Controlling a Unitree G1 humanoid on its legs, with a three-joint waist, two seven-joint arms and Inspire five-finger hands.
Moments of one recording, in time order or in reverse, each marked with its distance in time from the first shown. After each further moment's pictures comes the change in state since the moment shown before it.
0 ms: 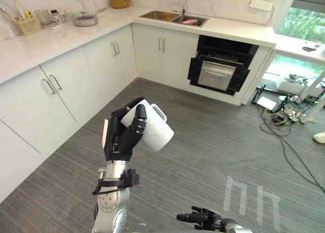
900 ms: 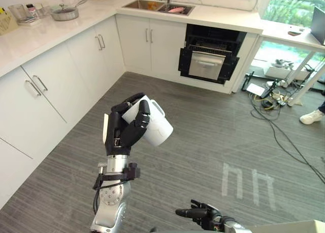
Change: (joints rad) left arm -0.072 0.049 -0.015 0.036 0.049 -0.007 0.070; right arm 0.019 0.036 -0.024 -0.043 -0.004 -0.048 -0.002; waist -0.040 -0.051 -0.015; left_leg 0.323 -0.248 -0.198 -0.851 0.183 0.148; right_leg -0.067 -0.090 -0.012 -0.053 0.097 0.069
